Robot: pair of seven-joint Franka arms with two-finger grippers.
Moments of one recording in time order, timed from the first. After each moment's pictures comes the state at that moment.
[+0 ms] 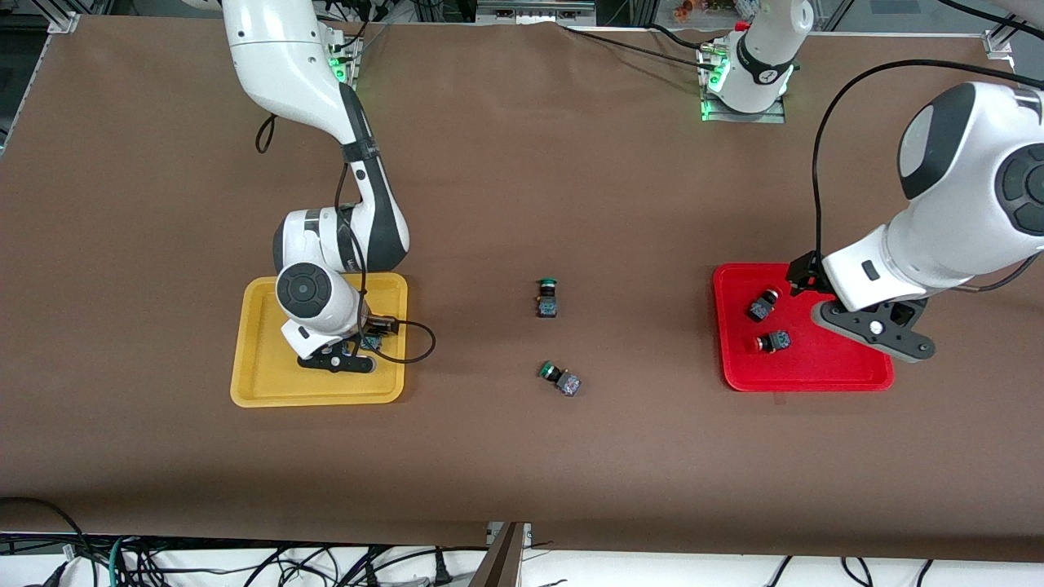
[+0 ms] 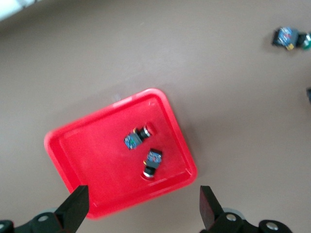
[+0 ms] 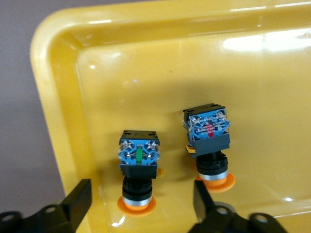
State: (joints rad) left arm 0.19 0.38 -0.42 -1.38 0.19 1.65 0.05; right arm 0.80 0.75 -0.54 -1.58 0.37 2.12 0.22
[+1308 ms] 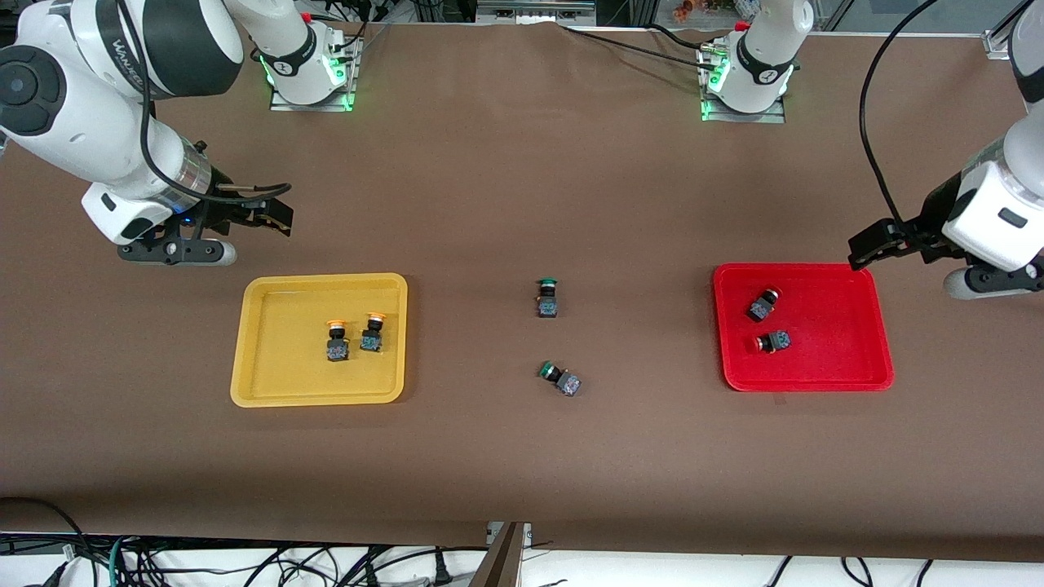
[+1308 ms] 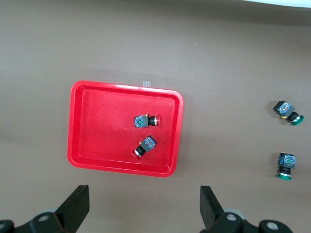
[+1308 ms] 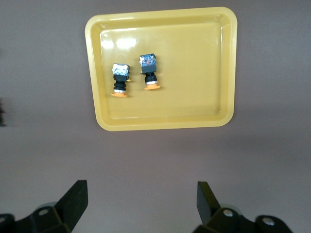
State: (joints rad) left arm 0.24 0.23 -0.41 -1.33 0.11 1.54 -0.29; right arm 0.70 0.10 -0.49 -1.73 0.09 1.73 0.19
